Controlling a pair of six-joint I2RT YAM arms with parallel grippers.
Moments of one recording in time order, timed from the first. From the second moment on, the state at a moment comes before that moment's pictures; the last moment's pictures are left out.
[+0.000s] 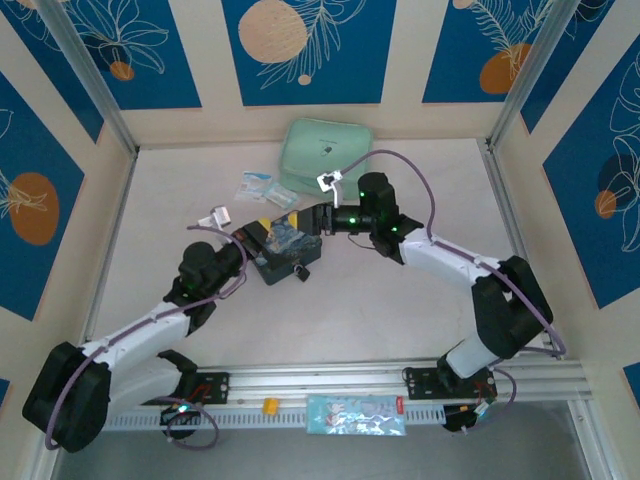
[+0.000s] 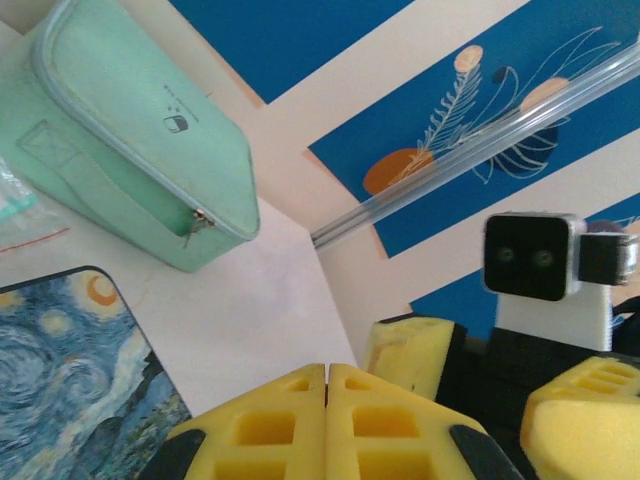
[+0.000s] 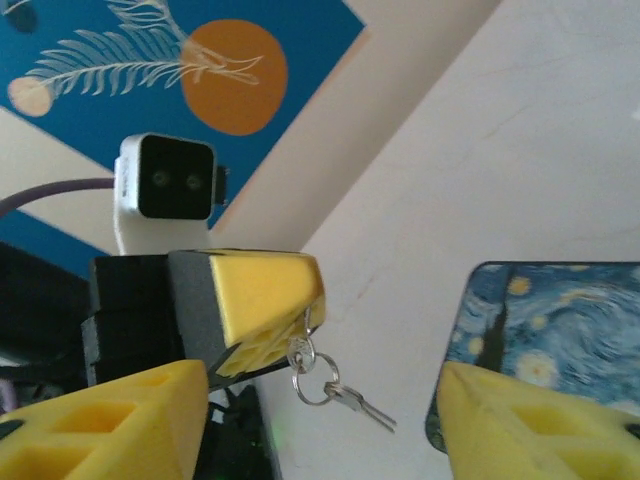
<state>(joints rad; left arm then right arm) -0.51 1.04 0.39 0.67 0.12 -1.00 0.60 1.55 1.00 0.31 -0.78 0.67</state>
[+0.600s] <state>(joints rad) -0.53 1.05 0.39 0.82 0.11 -1.05 0.68 1.73 1.00 0.72 -0.87 0.98</state>
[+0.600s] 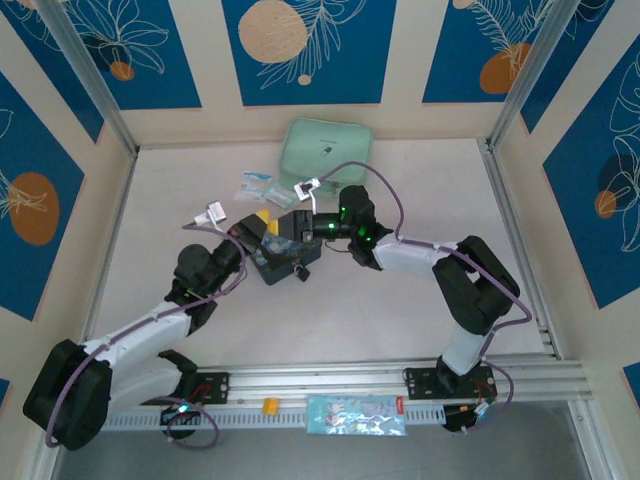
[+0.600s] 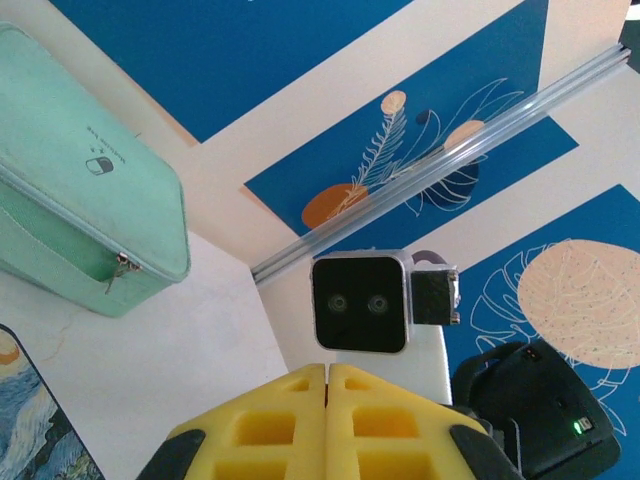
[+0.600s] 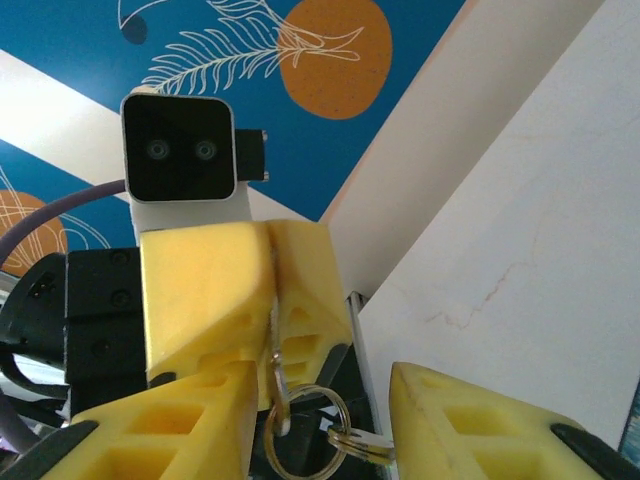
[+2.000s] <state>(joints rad) -0.56 0.84 0.35 0.56 0.03 -0.94 0.61 1.57 1.10 0.09 -0.95 0.53</state>
